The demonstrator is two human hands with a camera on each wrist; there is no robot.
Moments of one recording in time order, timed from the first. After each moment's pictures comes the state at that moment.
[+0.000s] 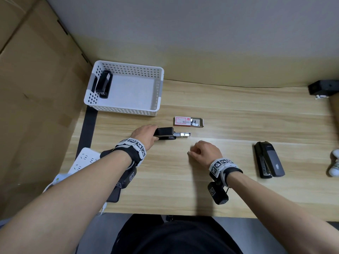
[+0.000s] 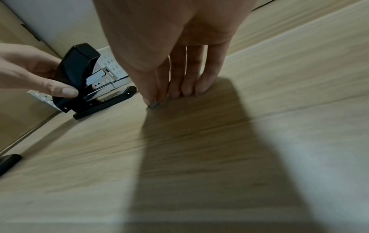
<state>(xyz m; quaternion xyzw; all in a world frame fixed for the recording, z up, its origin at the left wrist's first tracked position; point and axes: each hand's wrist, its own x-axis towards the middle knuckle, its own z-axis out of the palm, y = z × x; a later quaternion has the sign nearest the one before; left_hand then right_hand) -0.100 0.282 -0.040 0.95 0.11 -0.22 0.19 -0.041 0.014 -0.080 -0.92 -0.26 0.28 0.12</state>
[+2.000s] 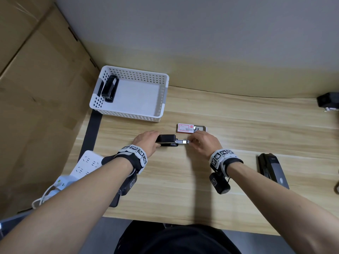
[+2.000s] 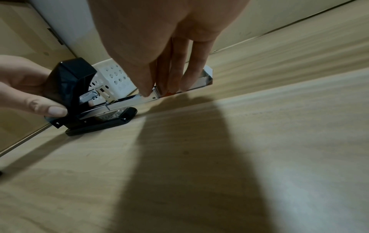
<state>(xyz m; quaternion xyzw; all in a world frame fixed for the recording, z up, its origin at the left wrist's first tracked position) -0.102 0.282 -0.042 0.95 0.11 -0.21 0.18 0.016 0.044 -0.077 -0.88 -0.39 0.19 0.18</state>
